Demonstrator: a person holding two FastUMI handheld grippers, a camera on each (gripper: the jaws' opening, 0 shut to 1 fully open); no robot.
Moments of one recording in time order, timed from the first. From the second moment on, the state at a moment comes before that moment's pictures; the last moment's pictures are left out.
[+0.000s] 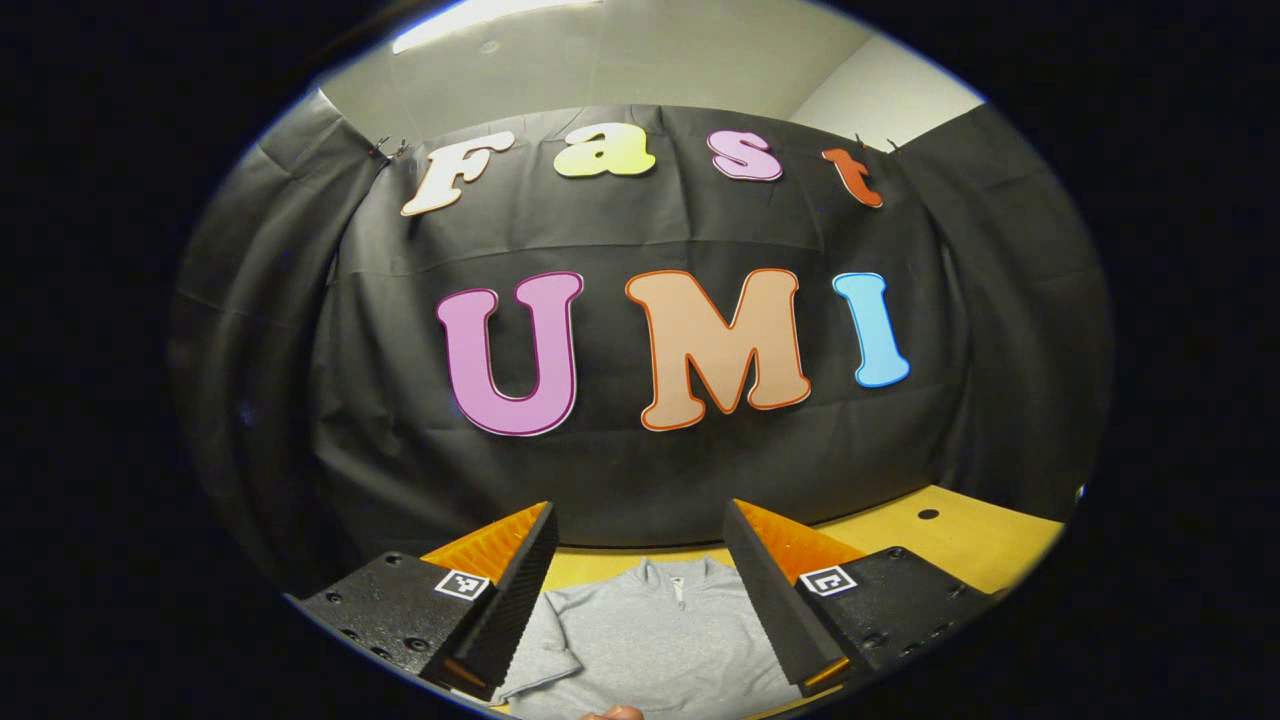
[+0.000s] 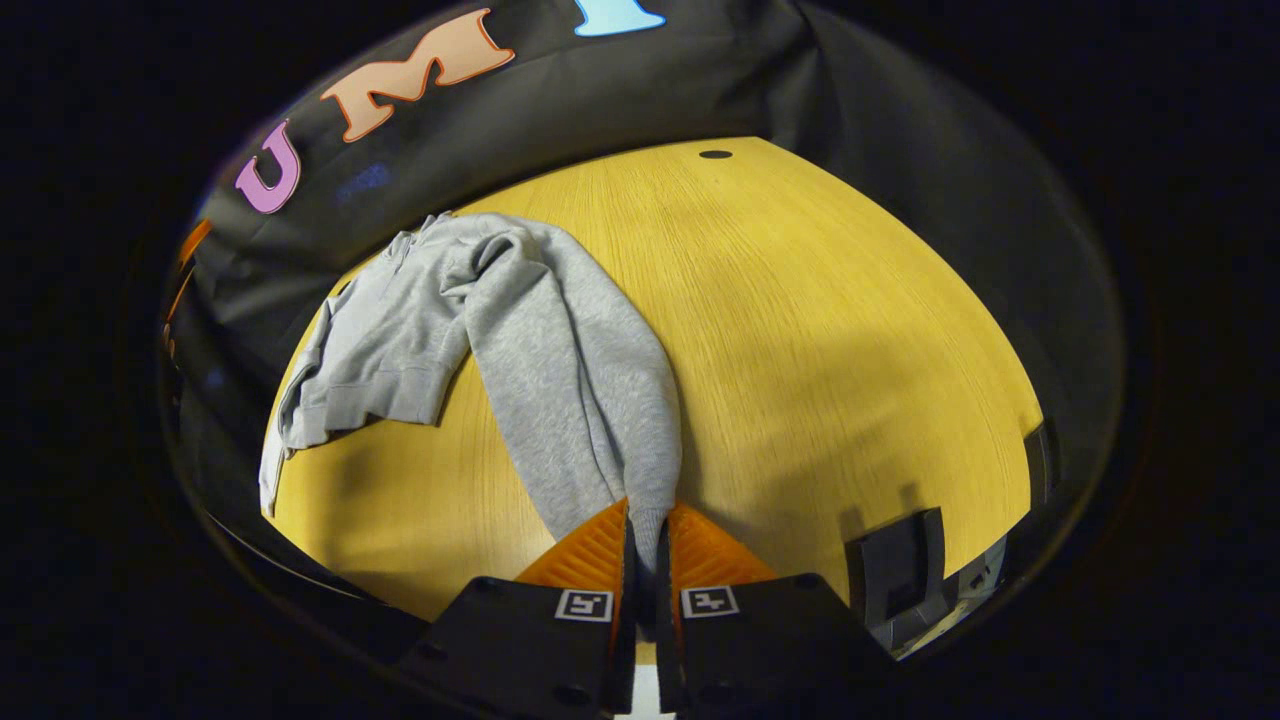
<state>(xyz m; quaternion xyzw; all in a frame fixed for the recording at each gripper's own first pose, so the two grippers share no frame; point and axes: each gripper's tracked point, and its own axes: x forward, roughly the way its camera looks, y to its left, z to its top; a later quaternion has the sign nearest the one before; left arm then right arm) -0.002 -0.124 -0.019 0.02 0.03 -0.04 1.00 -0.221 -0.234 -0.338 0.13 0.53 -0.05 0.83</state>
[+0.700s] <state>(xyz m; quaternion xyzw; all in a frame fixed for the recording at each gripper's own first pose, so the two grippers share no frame) 0.008 -0.040 -0.025 0.01 0.03 -0.01 1.00 -0.087 -0.170 -0.238 0.17 0.42 -0.04 0.89</state>
